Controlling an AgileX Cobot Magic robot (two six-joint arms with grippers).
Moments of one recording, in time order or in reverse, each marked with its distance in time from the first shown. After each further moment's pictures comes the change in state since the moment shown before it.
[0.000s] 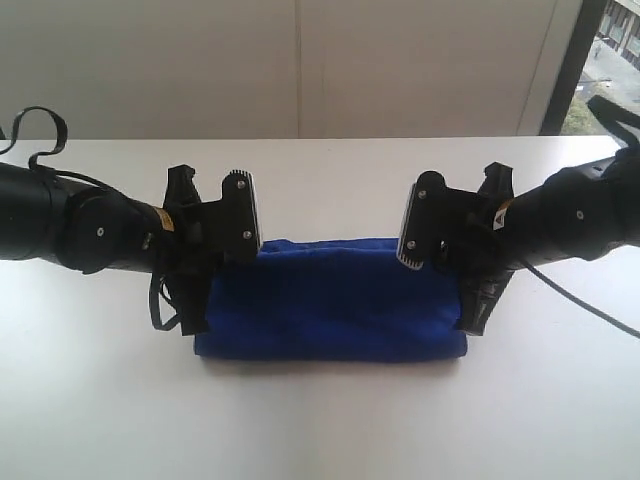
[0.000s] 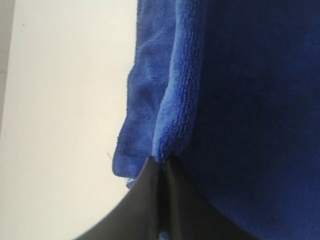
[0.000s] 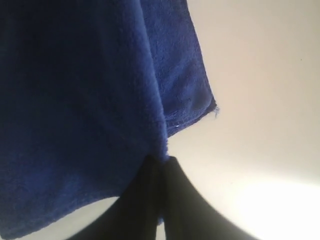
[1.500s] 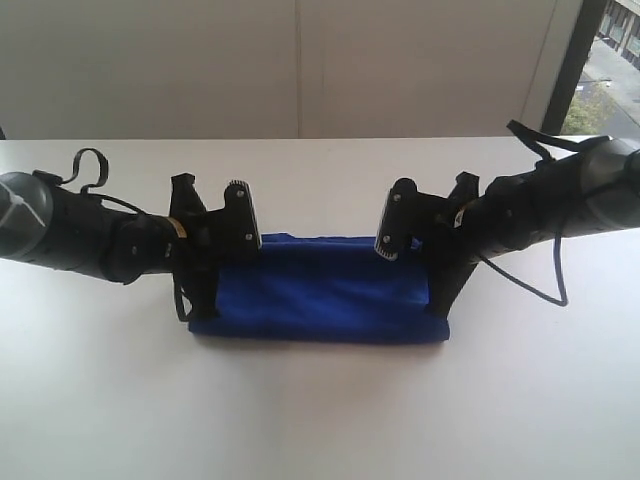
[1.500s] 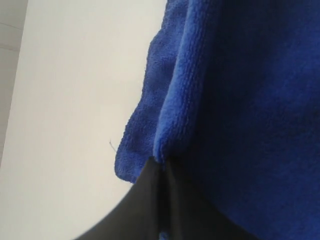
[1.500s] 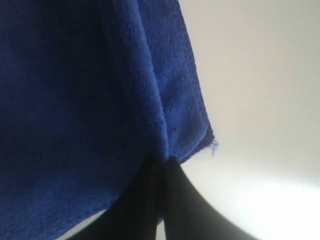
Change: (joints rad) left arm 0.069 0.237 -0.092 0.000 -0.216 0.012; right arm -0.029 0.290 -0.186 0.000 -0.089 0.002
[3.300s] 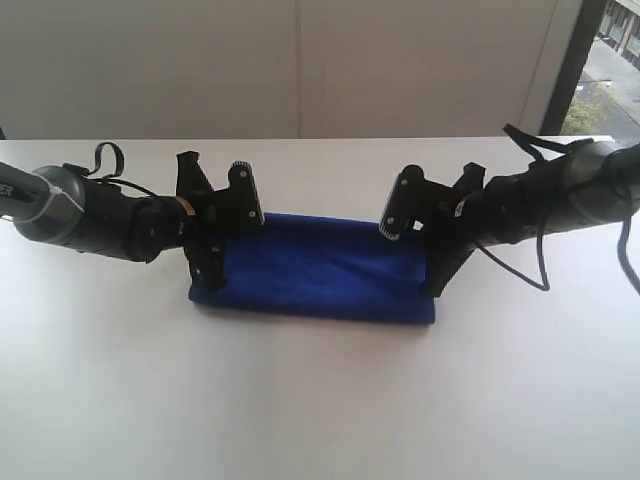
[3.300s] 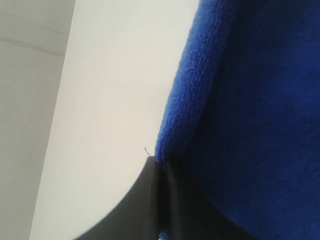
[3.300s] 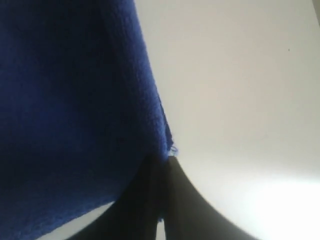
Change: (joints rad) left arm 0.051 0.145 -0.178 0.000 -0.079 0.057; right arm -0.048 0.106 -0.087 0.000 -0.104 0.045
